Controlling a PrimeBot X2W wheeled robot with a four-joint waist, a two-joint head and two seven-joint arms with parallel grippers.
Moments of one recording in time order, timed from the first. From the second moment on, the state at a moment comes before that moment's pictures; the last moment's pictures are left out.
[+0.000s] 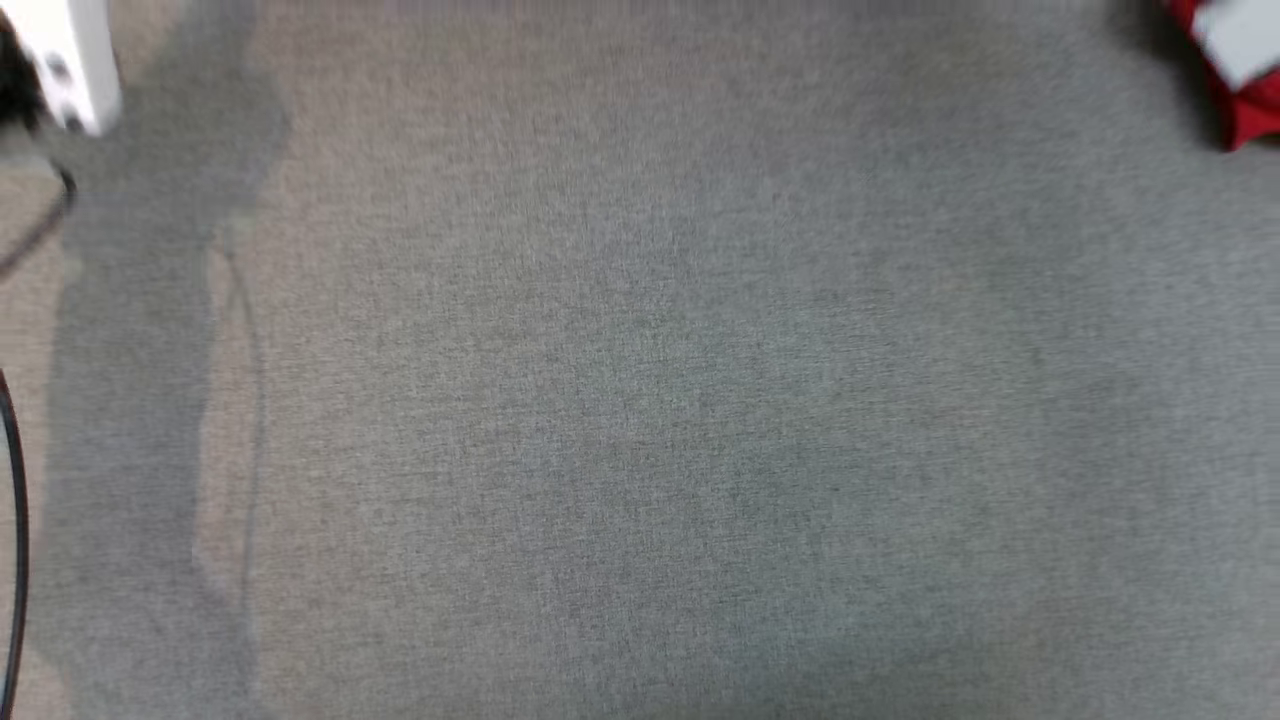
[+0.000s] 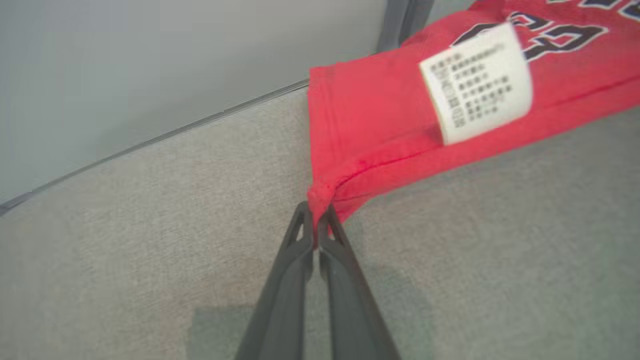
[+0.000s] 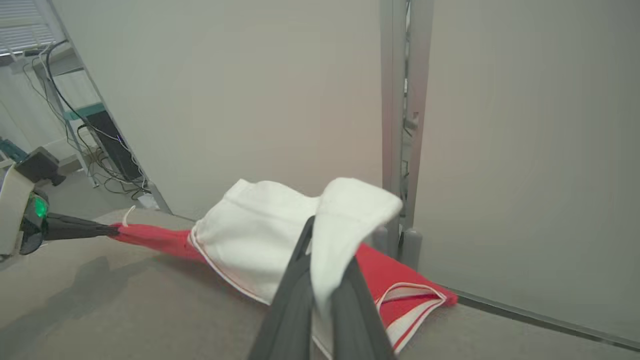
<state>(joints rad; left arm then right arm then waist) -1.34 0.56 -0.83 0.78 -0.88 -0.13 0.44 -1.30 -0.63 0.84 0.33 1.07 0.13 -0.13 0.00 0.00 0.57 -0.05</state>
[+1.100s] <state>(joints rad) -0.56 1.00 -1.06 0.00 -1.39 0.02 0.67 -0.53 -0.97 1.17 -0.05 1.50 0.13 -0.13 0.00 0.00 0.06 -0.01</state>
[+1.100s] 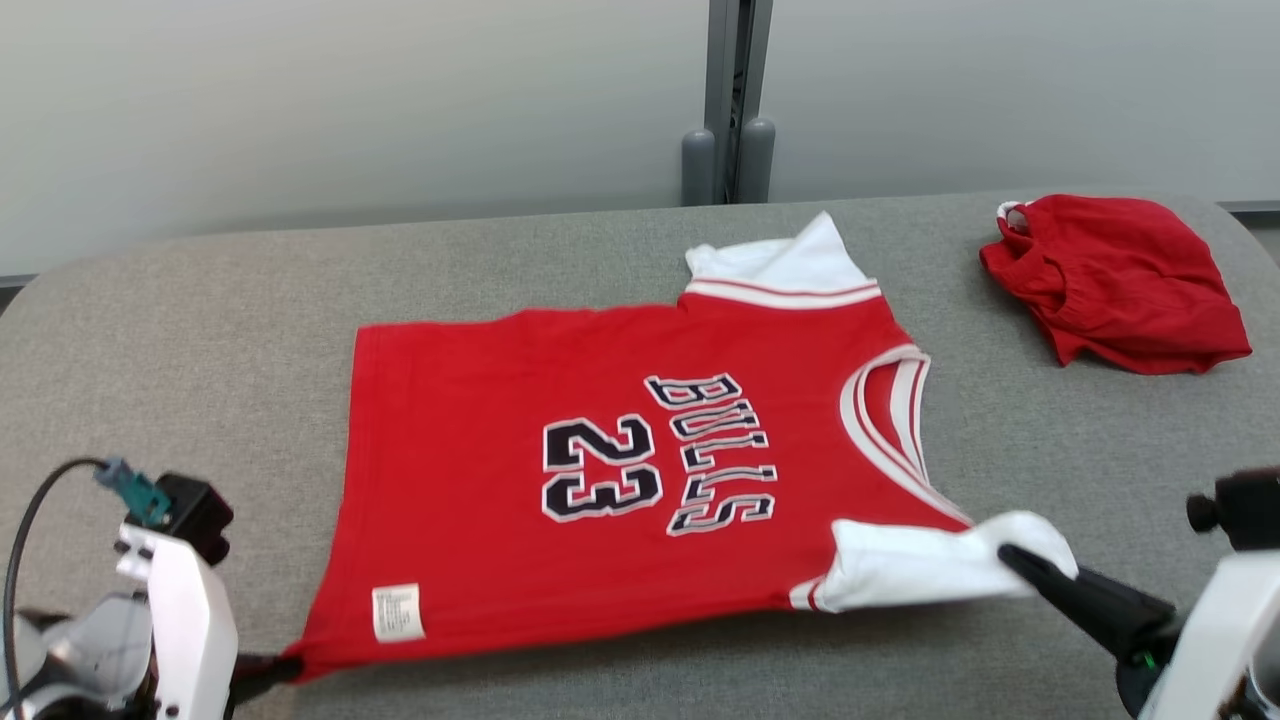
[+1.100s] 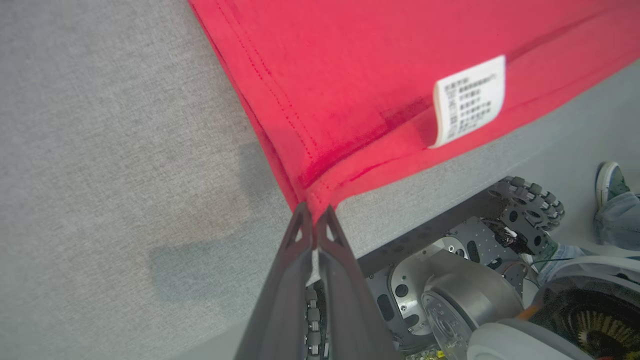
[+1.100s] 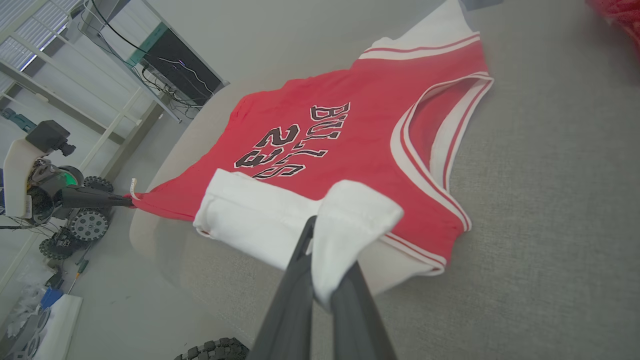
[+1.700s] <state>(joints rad) -0.45 1.09 -1.08 -0.21 -1.43 0.12 0.65 -0.43 -1.13 1.19 -0.22 1.59 0.13 -0.12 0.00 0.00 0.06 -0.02</state>
